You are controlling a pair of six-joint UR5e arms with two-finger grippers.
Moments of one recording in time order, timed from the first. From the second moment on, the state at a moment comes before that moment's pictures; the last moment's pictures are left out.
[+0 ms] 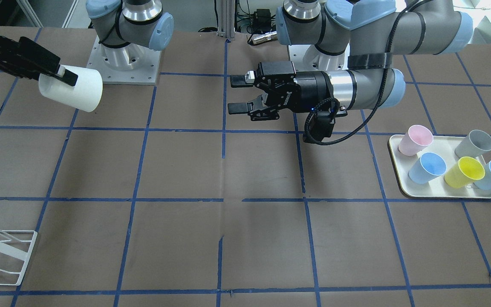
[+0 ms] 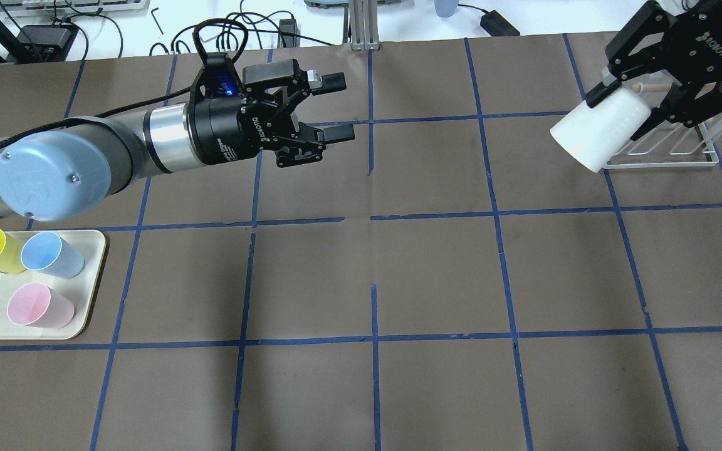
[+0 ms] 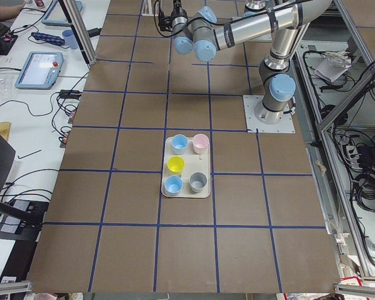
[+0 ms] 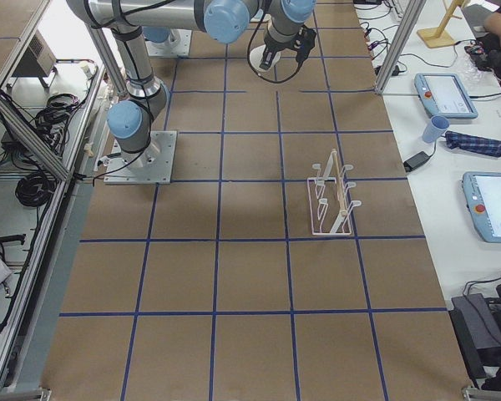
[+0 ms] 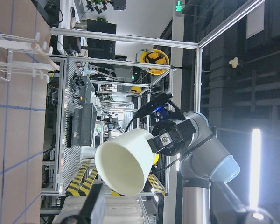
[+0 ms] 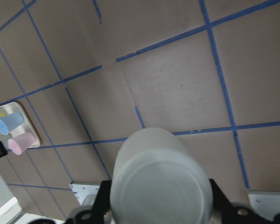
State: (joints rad) left arm -1.47 -1.65 -1.86 -1.93 -0.01 0.62; right arm 1.21 -1.51 1.36 -1.08 -1.17 -0.14
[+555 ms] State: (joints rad) left arm -1.42 -1.70 -1.71 -1.62 0.53 0.12; right arm 1.21 -1.50 1.37 -1.33 -1.52 -0.19
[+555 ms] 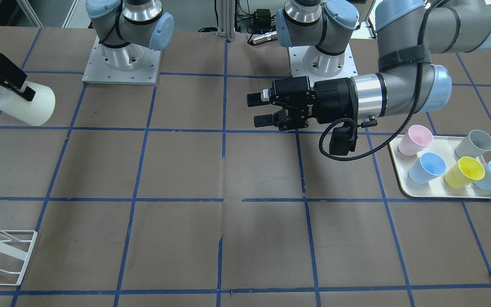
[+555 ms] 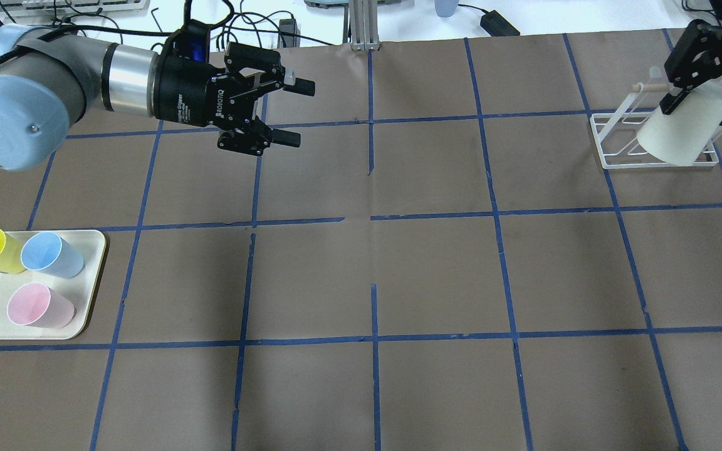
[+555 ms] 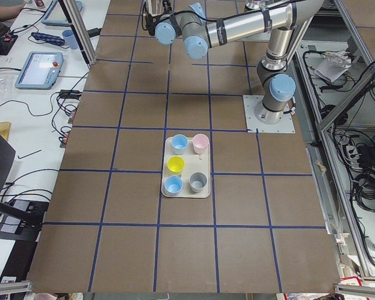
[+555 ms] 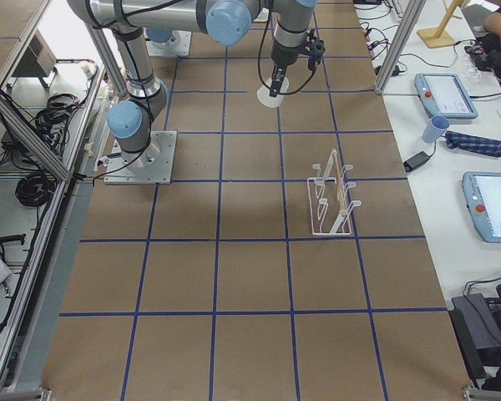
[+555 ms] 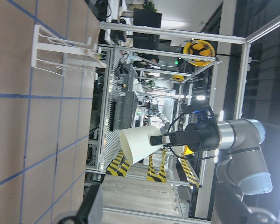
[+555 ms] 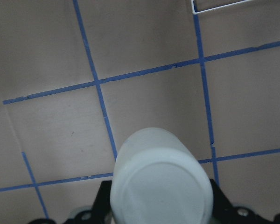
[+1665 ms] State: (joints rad) left arm -1.57 -1.61 -1.60 -1.41 1.68 -0.03; right arm 1.16 -1.24 1.39 -1.84 -1.57 -0.49
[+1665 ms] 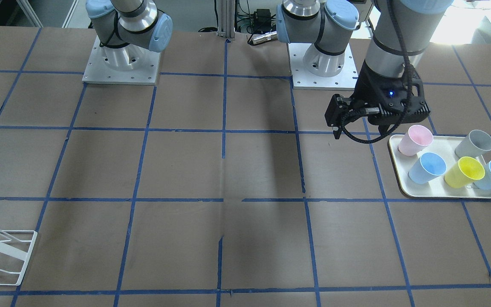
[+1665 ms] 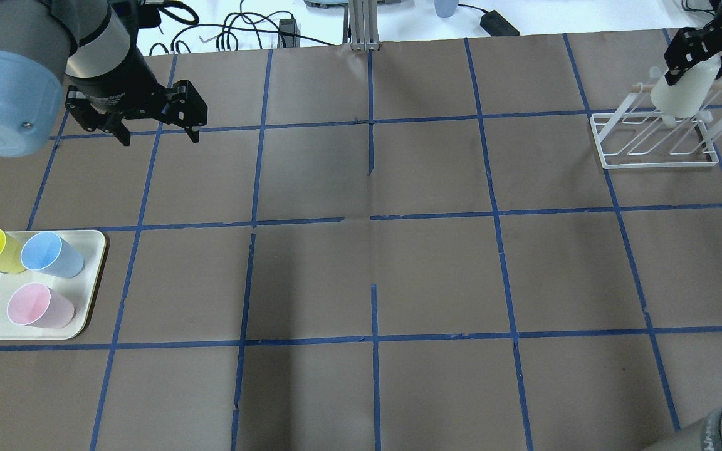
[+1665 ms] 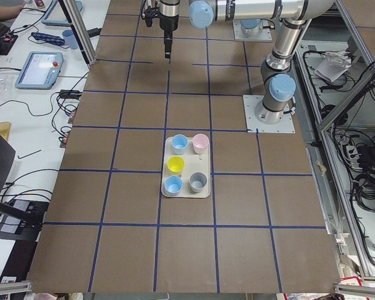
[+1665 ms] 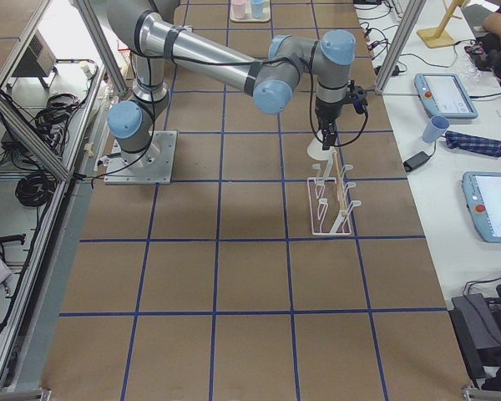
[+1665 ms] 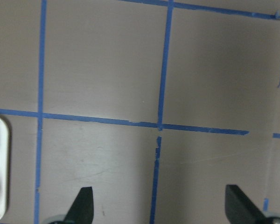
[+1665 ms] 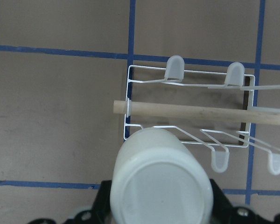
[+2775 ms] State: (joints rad) left arm -1.52 -1.60 -1.47 -1.66 1.55 0.05; right arm 1.15 -1.16 1.43 -1.92 -1.54 -0.54
